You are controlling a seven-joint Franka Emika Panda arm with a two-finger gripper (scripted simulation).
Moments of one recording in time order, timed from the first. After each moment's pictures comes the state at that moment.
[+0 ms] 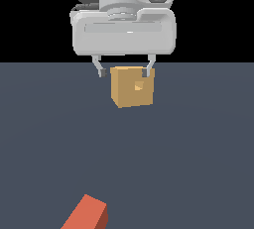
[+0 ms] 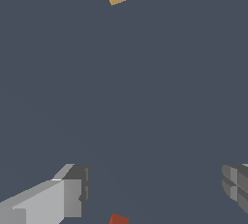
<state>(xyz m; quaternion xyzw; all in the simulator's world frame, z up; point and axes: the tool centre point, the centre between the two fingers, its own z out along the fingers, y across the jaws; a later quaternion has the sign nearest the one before) -0.006 -0.015 0.172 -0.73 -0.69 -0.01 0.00</state>
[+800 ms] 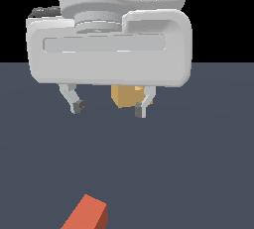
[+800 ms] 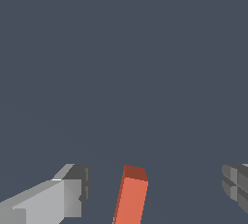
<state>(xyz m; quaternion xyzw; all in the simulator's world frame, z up) -0.027 -0.128 0.132 -0.77 -0.64 0.00 0.00</state>
